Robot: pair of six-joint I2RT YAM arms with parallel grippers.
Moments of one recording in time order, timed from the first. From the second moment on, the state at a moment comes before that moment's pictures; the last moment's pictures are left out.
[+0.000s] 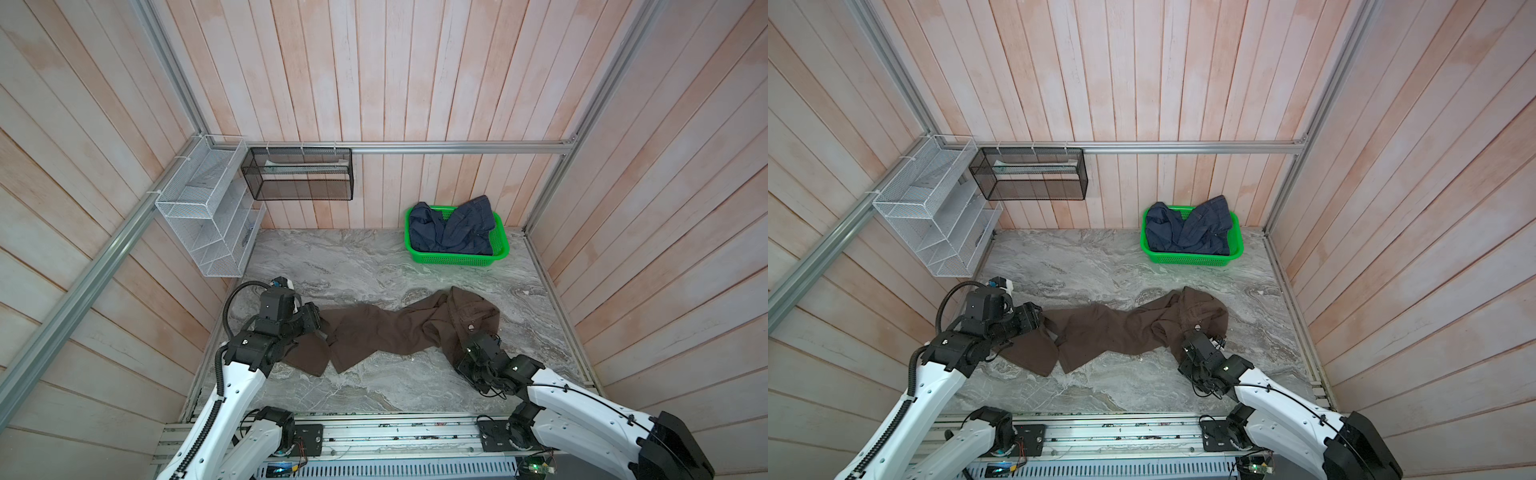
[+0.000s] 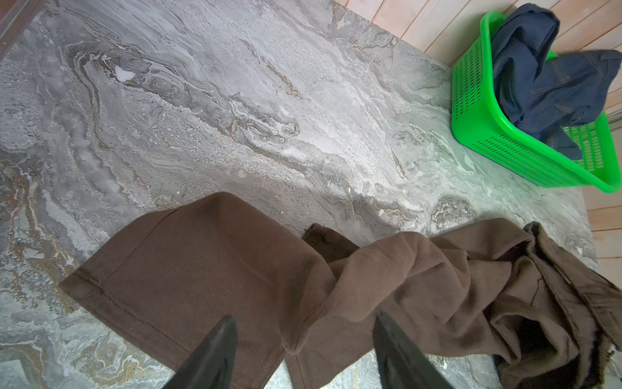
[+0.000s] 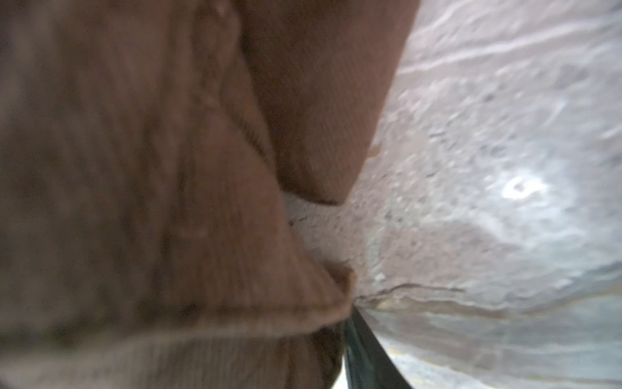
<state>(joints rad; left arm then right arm) -0.23 0.86 0.83 -0.74 -0.01 -0.49 0.71 0.91 0.36 -0.54 0.07 1.36</state>
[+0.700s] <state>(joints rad) -0.27 0.83 0.72 -0.69 0.15 -0.60 0.49 0.67 0.73 -0.65 0.16 1.20</state>
